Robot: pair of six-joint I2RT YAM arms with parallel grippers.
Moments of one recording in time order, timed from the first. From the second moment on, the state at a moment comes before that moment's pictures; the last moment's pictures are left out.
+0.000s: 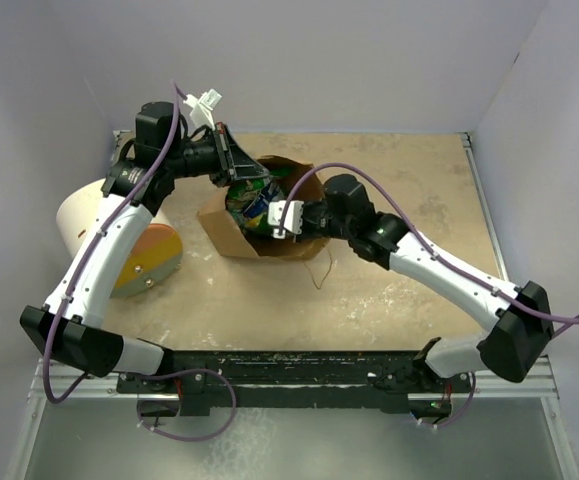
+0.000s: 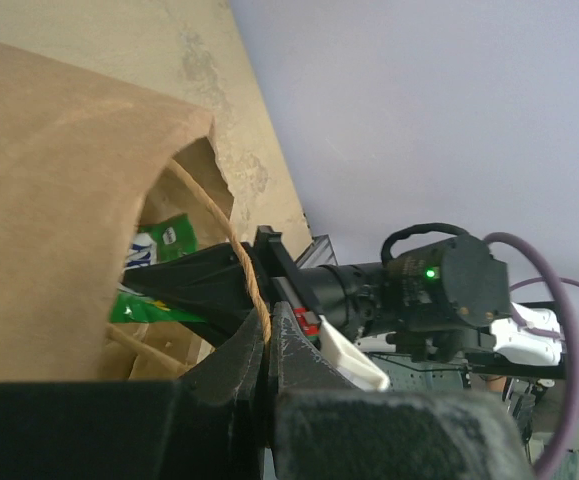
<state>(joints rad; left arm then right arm) -0.31 1.39 1.58 -0.56 0.73 -0.78 0.77 1.38 1.15 -0.24 -0.25 -0.88</state>
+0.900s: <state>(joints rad) -0.31 1.43 1.64 -0.62 0.68 -0.77 0.77 1.06 1.41 -0.49 -0.11 -0.78</state>
